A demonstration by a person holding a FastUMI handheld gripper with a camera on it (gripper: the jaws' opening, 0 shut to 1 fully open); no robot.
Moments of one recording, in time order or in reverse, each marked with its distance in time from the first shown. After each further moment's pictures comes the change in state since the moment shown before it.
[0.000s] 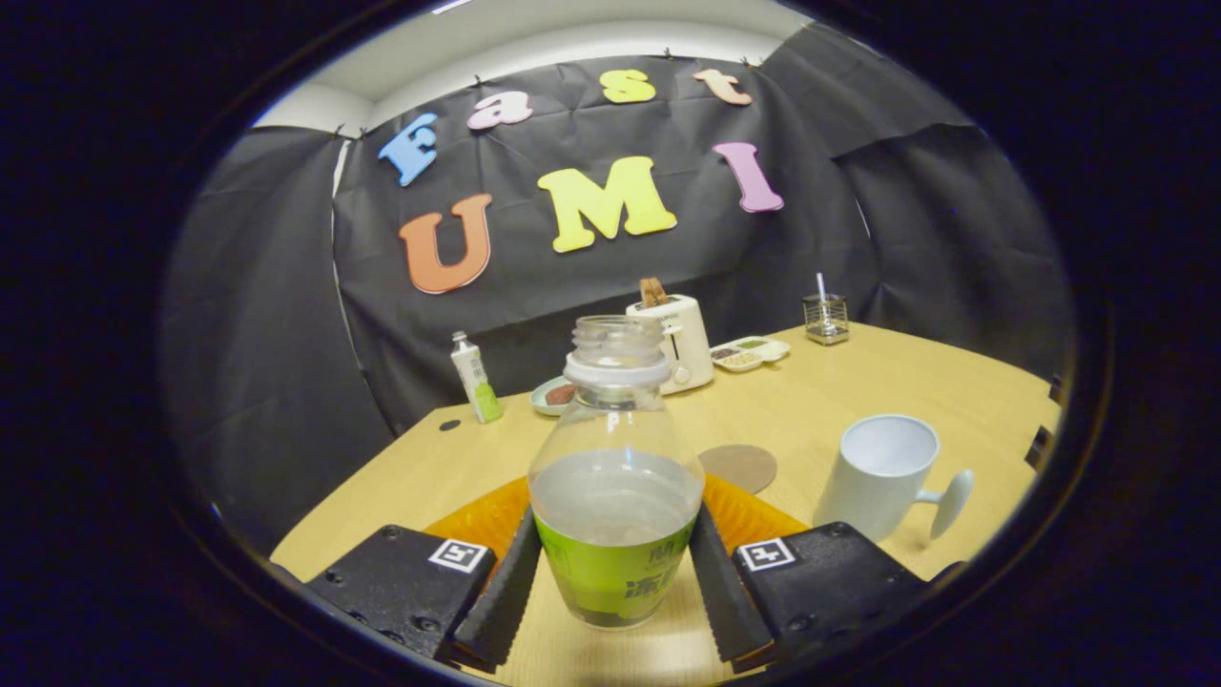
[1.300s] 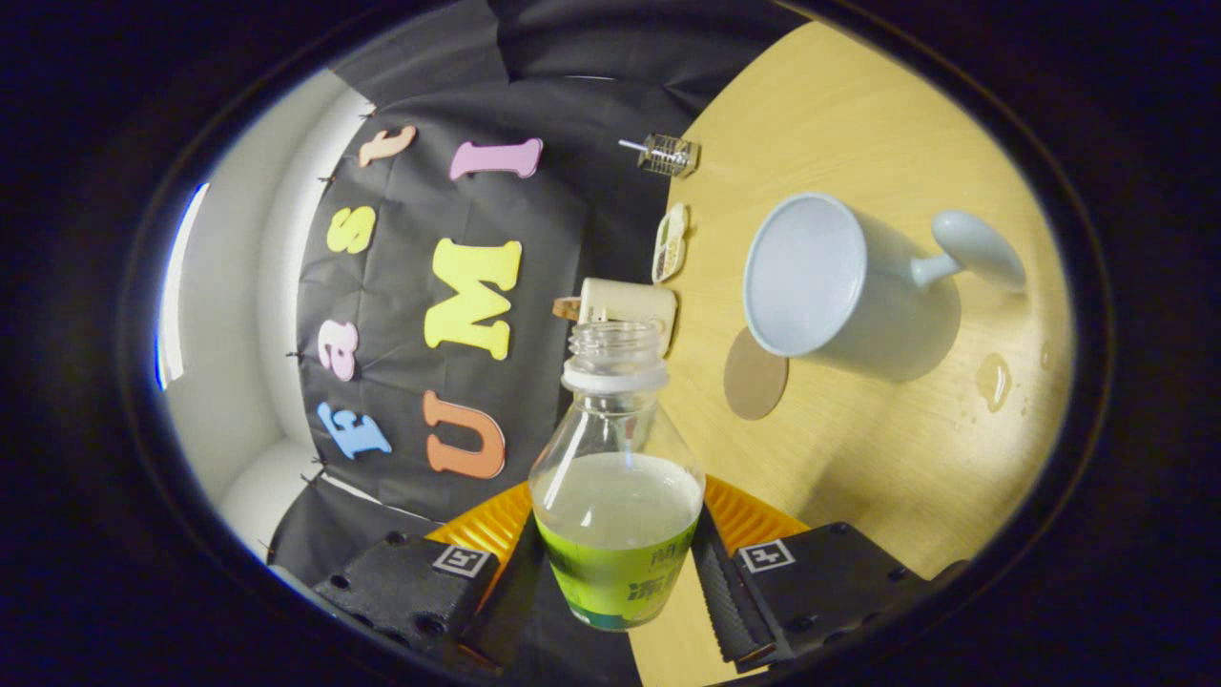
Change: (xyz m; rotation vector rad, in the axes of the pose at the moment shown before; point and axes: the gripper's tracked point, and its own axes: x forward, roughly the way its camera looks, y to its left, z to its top) arm -0.006 -0.021 0.042 1.078 0.091 0.290
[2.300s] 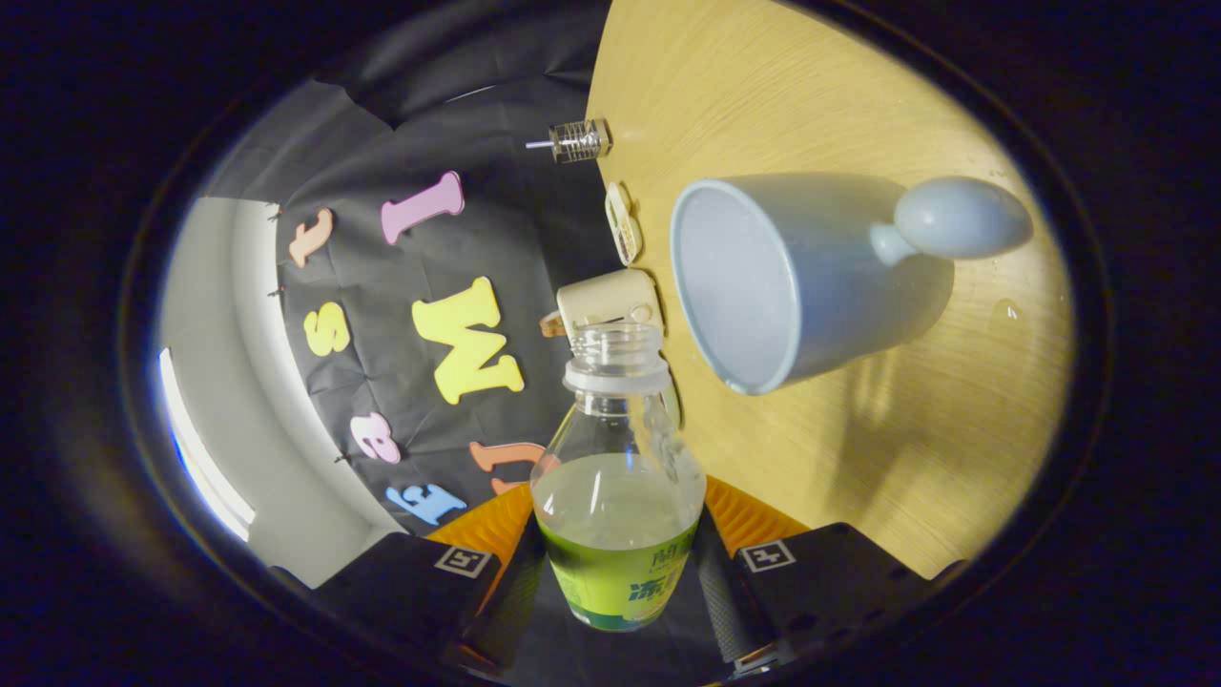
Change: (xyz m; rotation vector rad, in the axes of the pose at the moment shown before) arm -0.010 0.008 0.034 0.386 0.083 0.120
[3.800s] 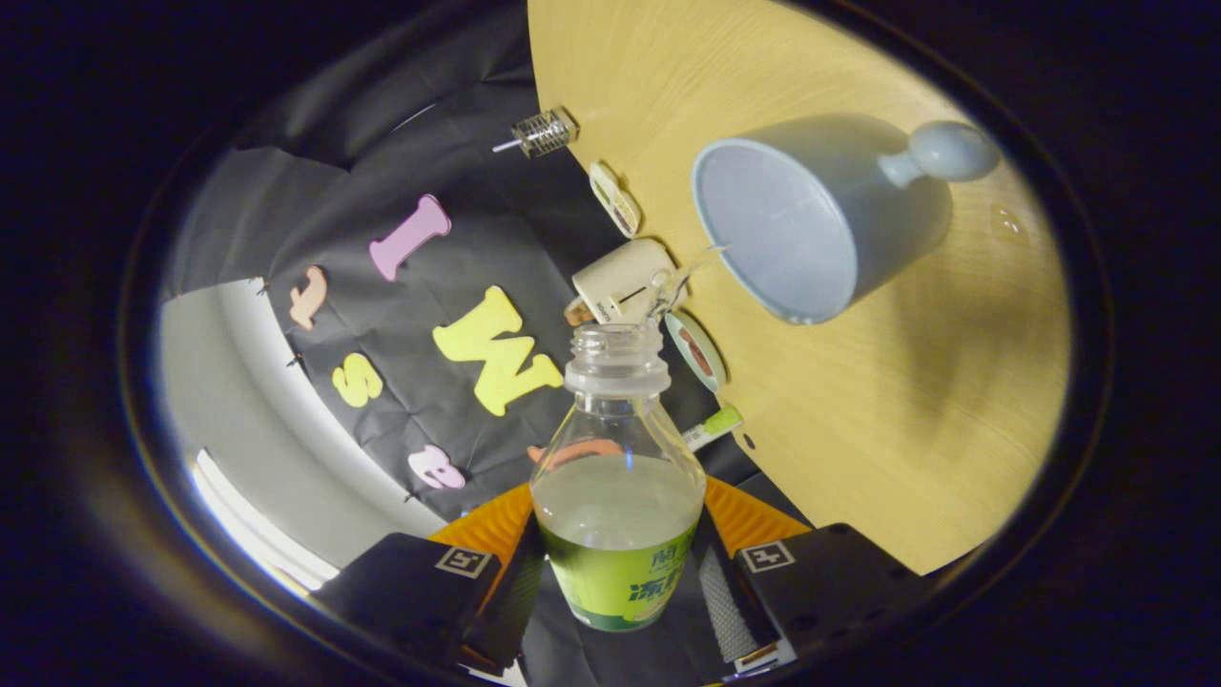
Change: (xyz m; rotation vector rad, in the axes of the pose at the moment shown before) arm -0.016 0.049 -0.007 0.227 0.075 0.075
